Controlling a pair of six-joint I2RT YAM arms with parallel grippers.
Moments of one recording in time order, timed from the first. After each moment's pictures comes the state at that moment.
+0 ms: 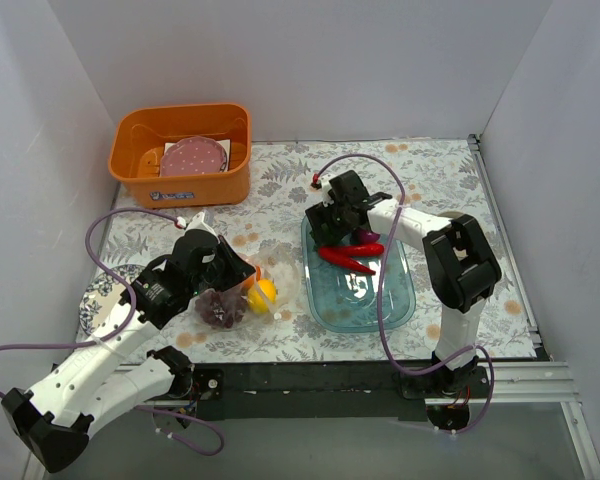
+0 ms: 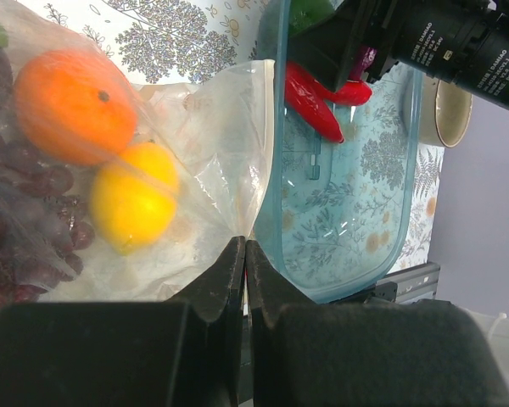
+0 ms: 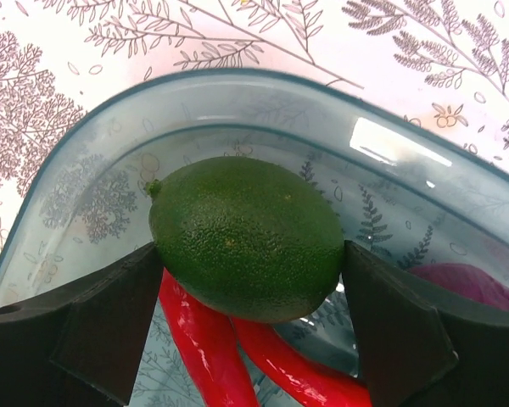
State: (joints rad) left arm -0.65 0.81 0.83 -0.66 -0.09 -0.97; right arm 0.58 1.90 1.32 -0.34 -0.12 0.02
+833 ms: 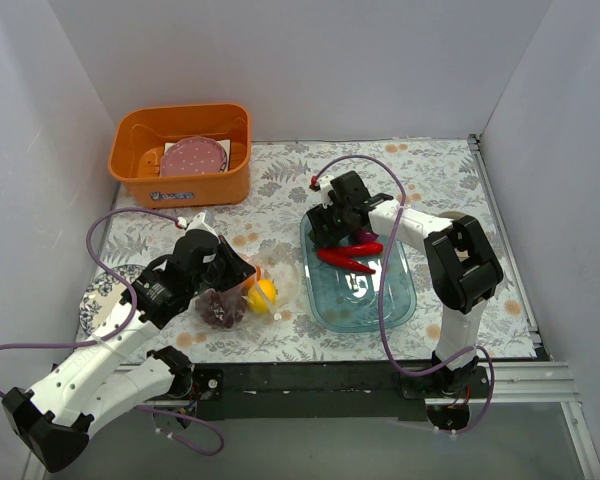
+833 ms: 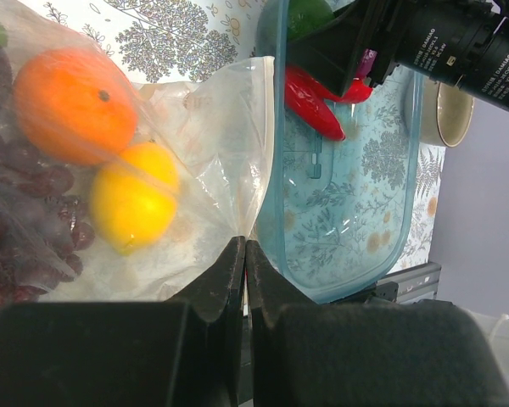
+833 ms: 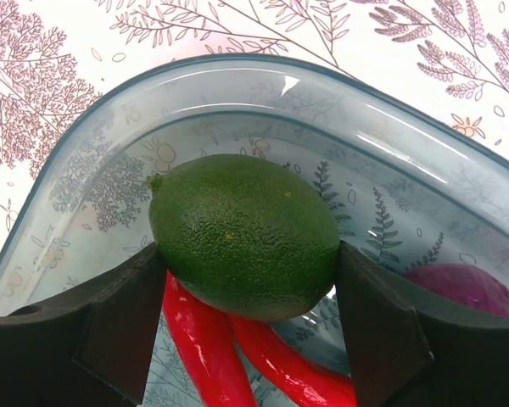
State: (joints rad) left arm -0.65 0.82 0.83 -0.65 -0.09 -0.97; right arm 0.58 1.89 1.29 -0.32 -0.17 -0.03
